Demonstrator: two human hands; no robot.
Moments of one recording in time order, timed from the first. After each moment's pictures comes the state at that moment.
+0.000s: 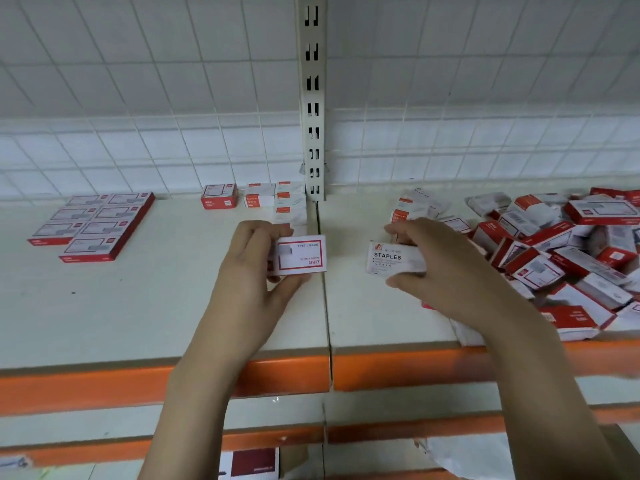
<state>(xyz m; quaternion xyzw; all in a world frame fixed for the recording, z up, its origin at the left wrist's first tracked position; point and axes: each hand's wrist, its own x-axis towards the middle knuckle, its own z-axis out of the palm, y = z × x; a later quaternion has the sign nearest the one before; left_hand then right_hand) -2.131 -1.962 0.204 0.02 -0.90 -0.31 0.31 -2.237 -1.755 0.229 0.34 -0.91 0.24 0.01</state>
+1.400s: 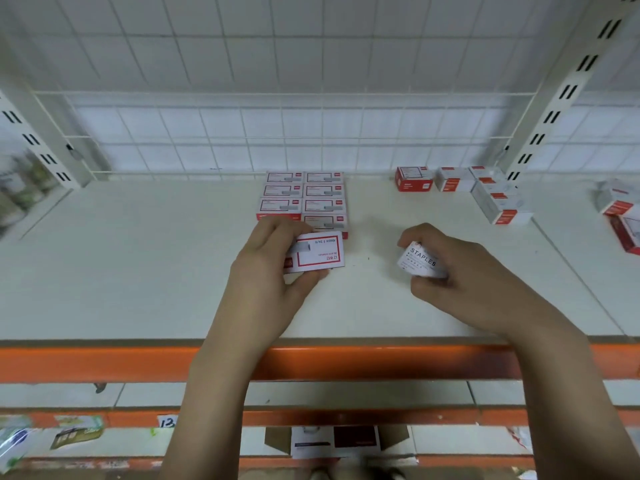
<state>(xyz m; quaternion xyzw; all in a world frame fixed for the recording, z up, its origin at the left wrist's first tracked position) -1.992 -2.241 0.200 0.04 -0.90 -0.32 0.30 -2.100 -2.026 0.223 0.37 -0.88 0.28 -0.09</state>
